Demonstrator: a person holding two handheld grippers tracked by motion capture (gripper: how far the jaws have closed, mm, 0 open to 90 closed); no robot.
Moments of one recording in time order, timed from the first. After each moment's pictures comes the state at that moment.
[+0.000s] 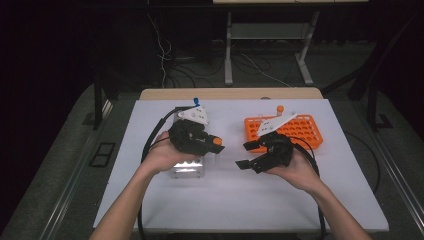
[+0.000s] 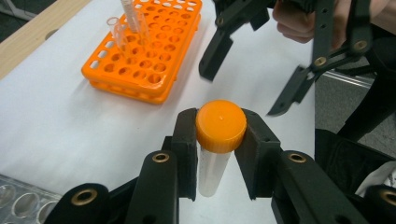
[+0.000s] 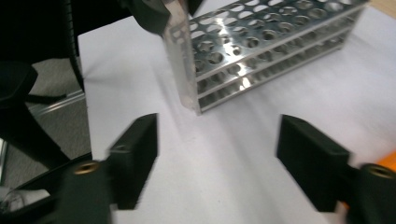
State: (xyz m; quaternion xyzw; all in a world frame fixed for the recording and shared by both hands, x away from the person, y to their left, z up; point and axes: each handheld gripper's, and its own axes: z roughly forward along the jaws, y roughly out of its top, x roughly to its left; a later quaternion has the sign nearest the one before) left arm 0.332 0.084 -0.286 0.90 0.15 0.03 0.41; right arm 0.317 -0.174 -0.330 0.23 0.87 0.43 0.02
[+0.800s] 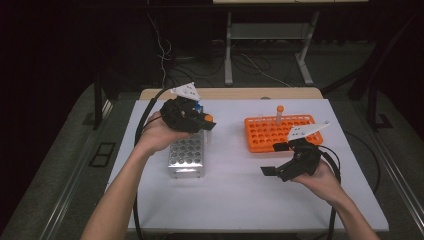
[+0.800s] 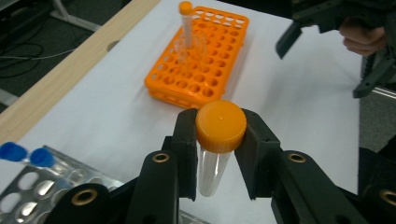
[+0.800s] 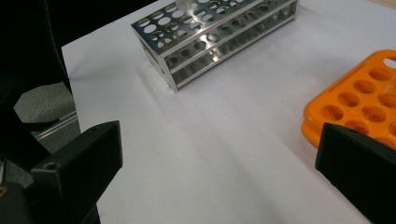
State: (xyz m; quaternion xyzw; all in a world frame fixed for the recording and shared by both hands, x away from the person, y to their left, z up) left arm 0.367 0.100 -0.257 0.89 0.19 0.08 0.41; right arm 0.303 -0.236 -0.347 0.30 0.84 0.45 0.02
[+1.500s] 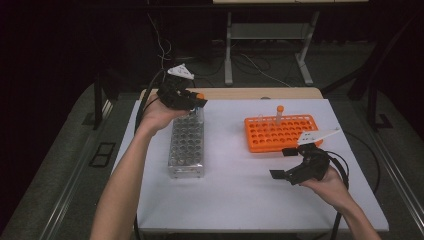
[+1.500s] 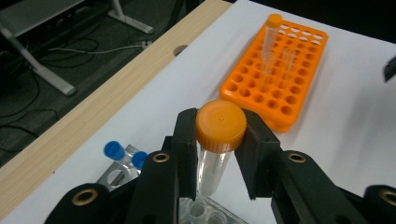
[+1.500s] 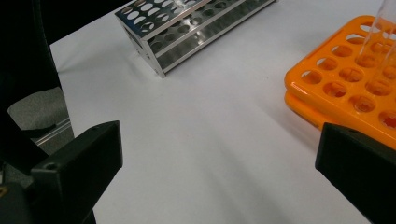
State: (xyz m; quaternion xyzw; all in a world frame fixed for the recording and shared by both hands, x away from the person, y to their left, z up) left arm 0.427 0.115 -0.263 0.86 0.26 0.14 0.41; right arm 0.297 -0.260 -0.364 0.33 0.83 0.45 0.02
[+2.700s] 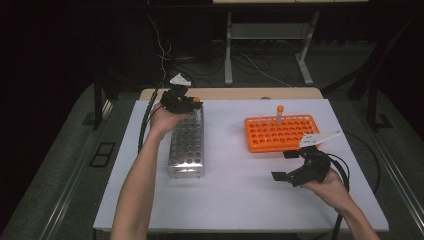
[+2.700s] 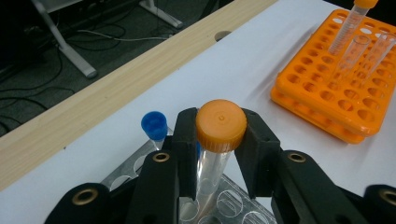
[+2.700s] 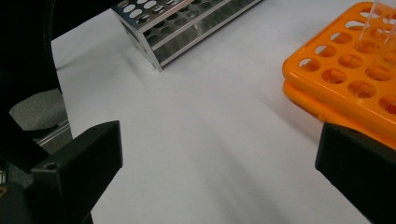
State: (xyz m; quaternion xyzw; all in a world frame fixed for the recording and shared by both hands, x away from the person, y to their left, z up) left arm 0.464 0.125 -0.329 0.84 0.33 0.15 0.41; right arm 0.297 -0.266 -0.374 0.33 0.83 0.45 0.01
